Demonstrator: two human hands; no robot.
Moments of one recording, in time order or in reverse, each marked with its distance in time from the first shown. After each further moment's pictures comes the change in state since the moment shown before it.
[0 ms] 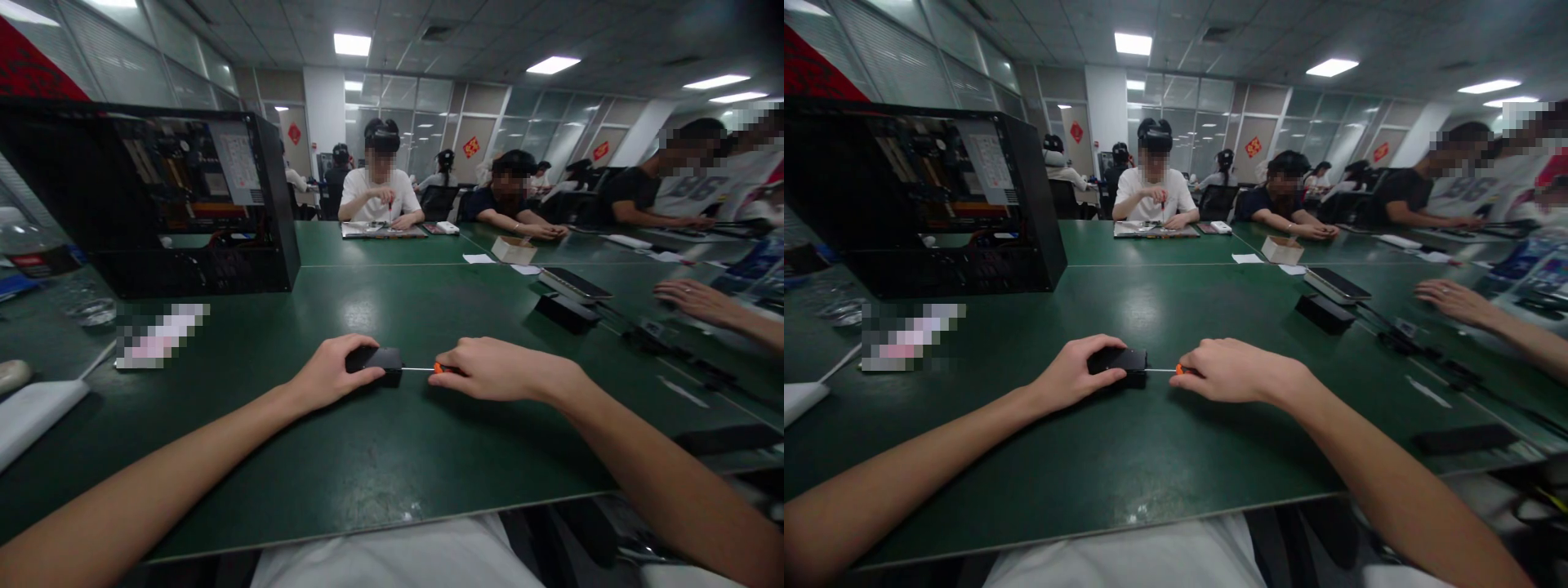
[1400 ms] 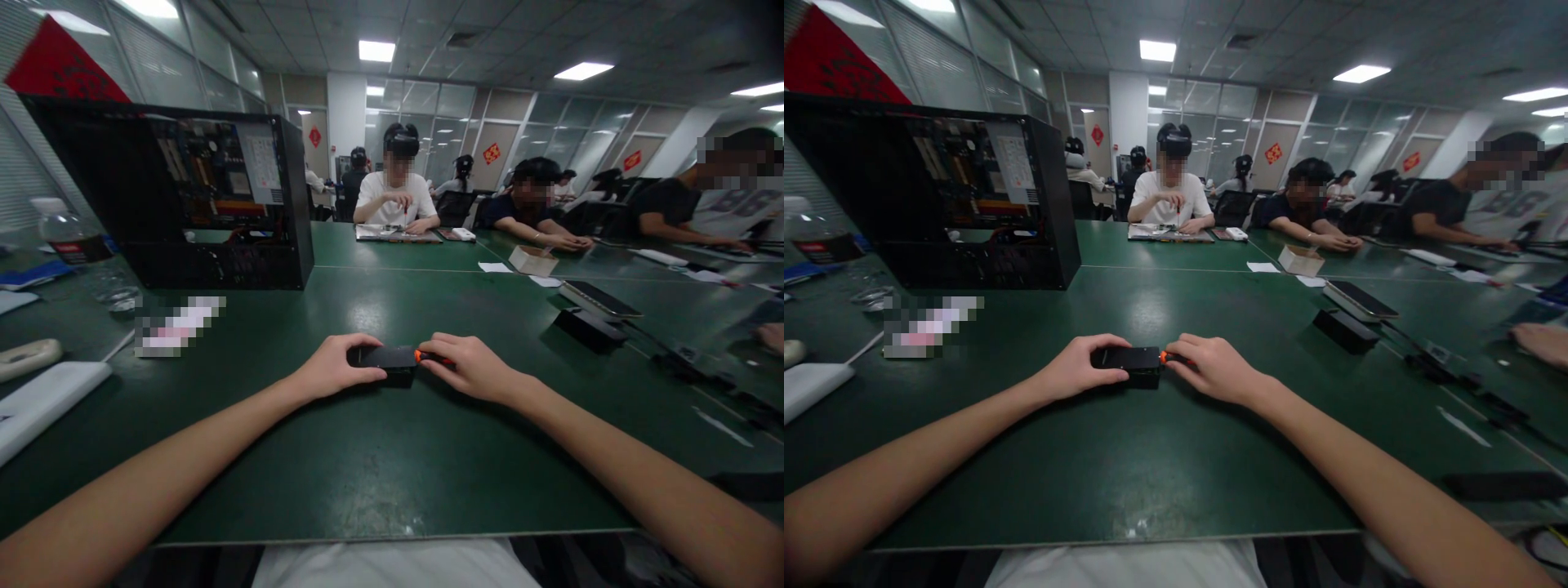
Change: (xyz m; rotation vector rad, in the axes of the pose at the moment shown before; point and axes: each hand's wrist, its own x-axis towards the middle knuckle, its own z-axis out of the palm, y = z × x) left_hand 0.002 -0.004 -0.006 -0.212 -0.032 -0.177; right_hand 0.044 0.026 0.048 0.119 0.510 -0.277
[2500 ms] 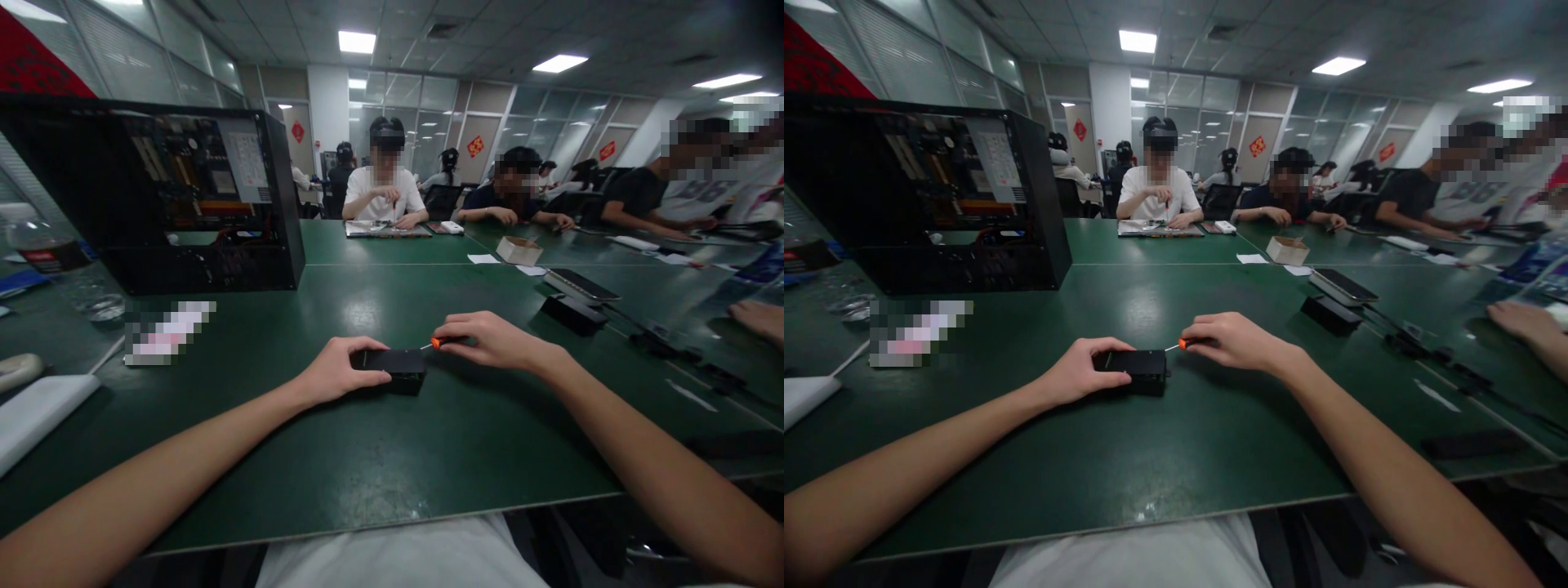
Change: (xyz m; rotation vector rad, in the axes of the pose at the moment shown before) left_hand -0.004 0.004 0.006 -0.101 -0.076 0.025; right_hand -0.009 0.022 -0.037 -0.001 -0.125 -0.029
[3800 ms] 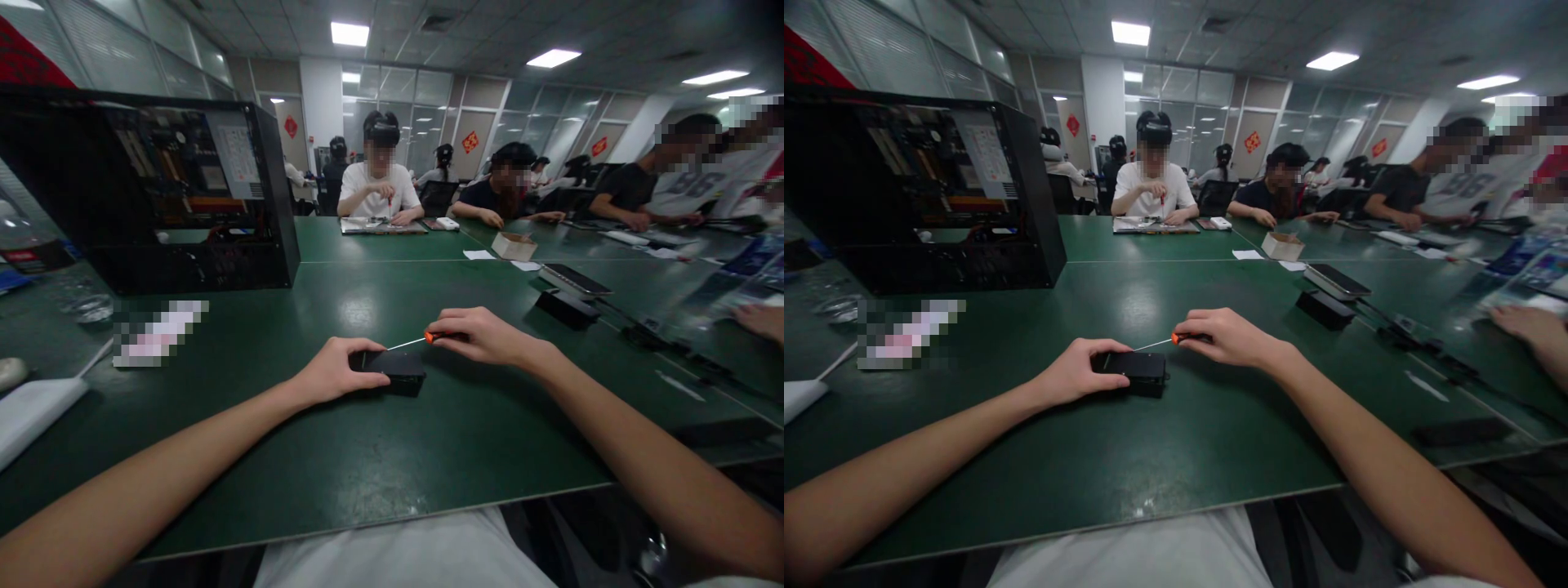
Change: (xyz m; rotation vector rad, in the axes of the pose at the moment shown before) left_hand 0.001 0.002 0.001 0.012 -0.055 -0.016; right_hand 0.002 -0.001 0.003 0.034 0.128 -0.076
